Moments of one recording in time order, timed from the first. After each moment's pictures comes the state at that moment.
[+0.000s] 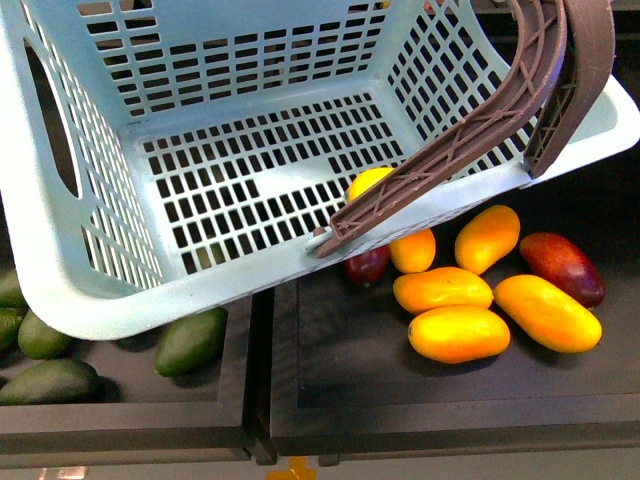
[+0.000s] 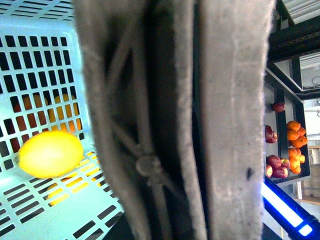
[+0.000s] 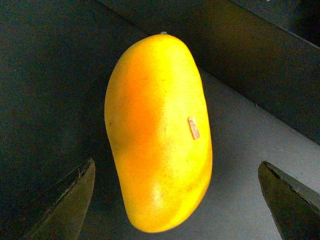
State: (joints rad) left arm -0.61 1.76 1.34 -0.09 0.09 -0.93; right arm -0.38 2.90 2.14 -0.08 0.15 0.48
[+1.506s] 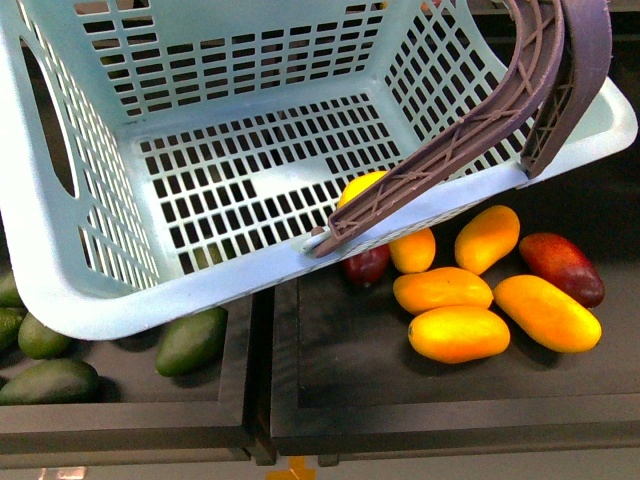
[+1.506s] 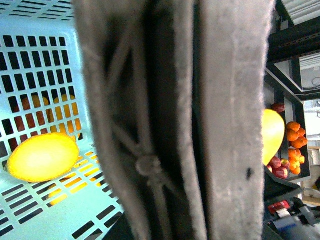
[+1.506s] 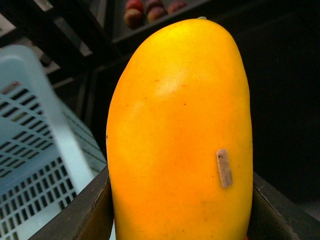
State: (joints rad) left arm -0.61 1.76 1.34 -0.09 0.08 -0.93; right arm -0.05 1.58 0.76 0.50 -0.20 0.30
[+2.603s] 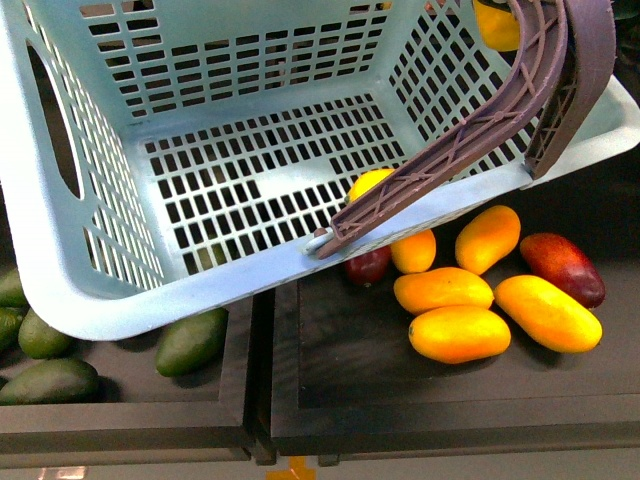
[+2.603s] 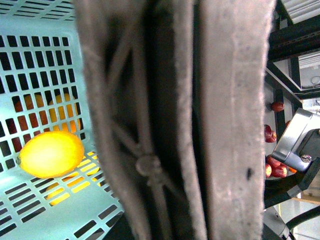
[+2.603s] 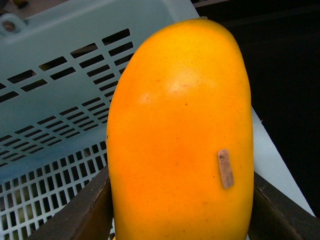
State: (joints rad) left arm -0.61 1.76 1.34 -0.09 0.09 -0.93; right arm 0.30 1.74 0.94 0.43 0.05 0.27
